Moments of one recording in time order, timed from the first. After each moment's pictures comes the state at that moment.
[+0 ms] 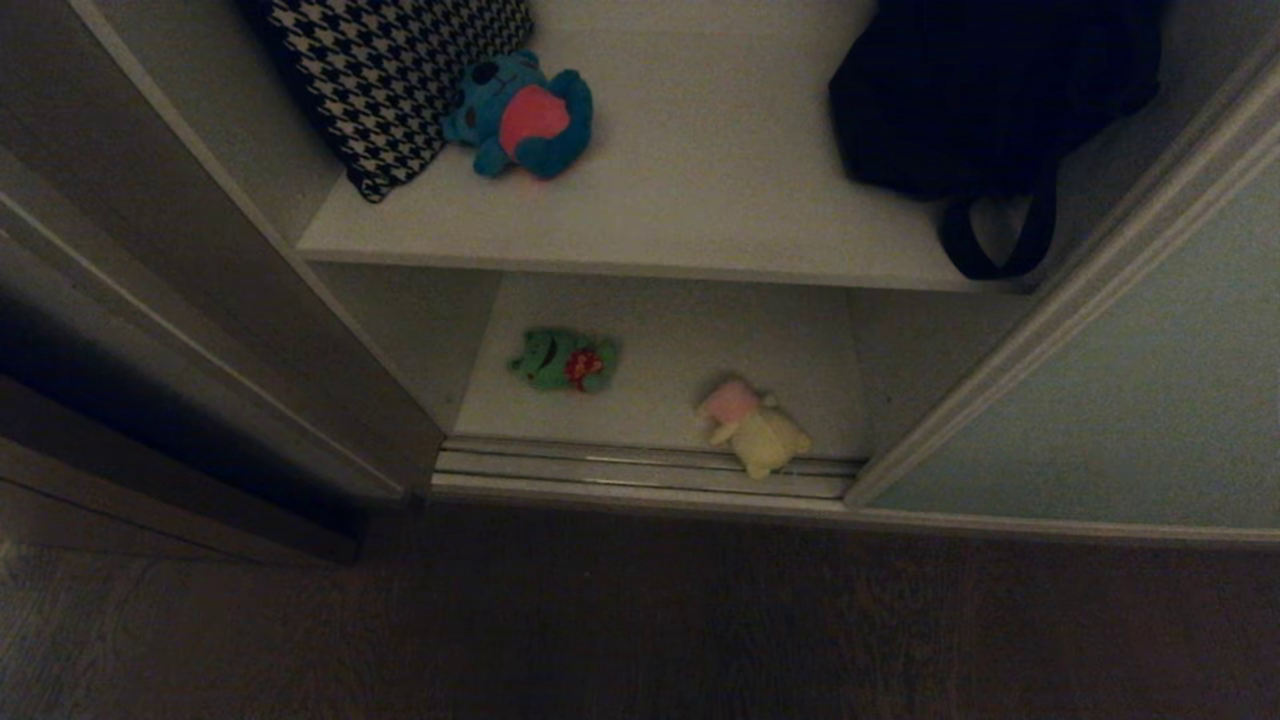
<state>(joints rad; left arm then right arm) -0.13 0.38 -0.80 0.62 -0.23 -0.04 0.00 0.00 0.00 0.02 0.00 -0.03</state>
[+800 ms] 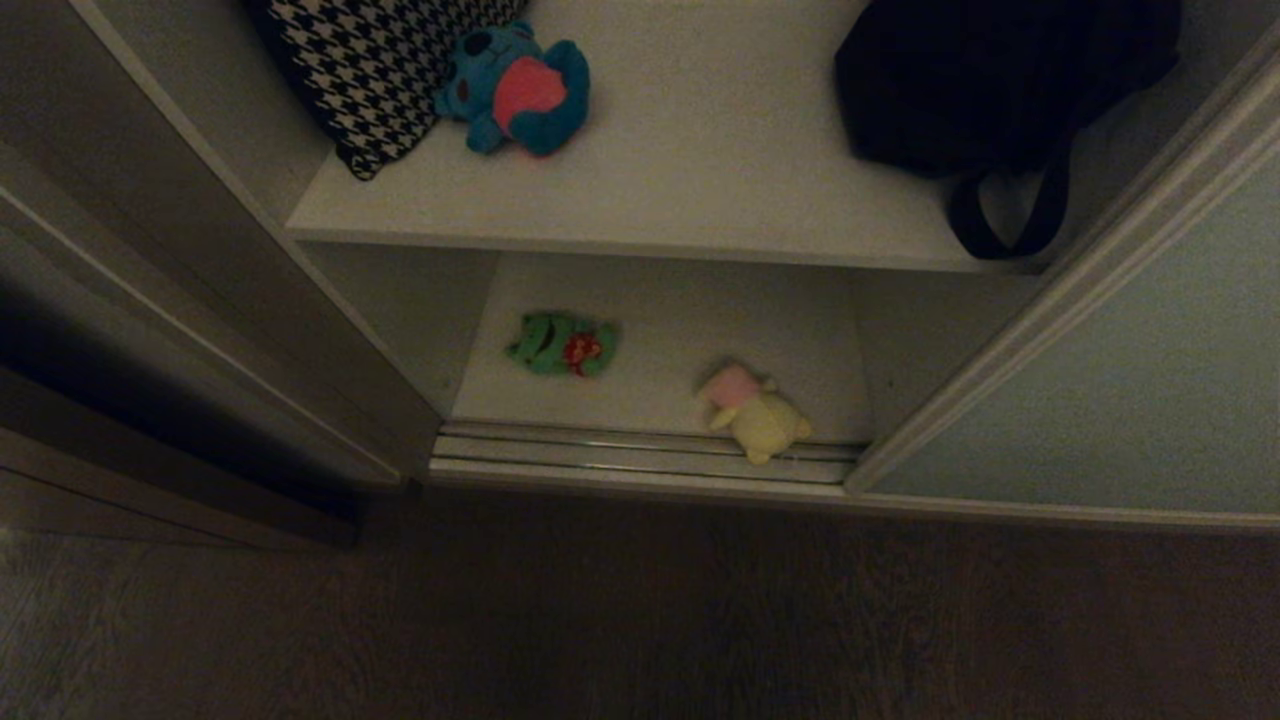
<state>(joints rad) -0.14 0.39 -0.55 0.56 -0.28 0.01 0.00 0.00 0.00 0.02 0.00 -0.03</state>
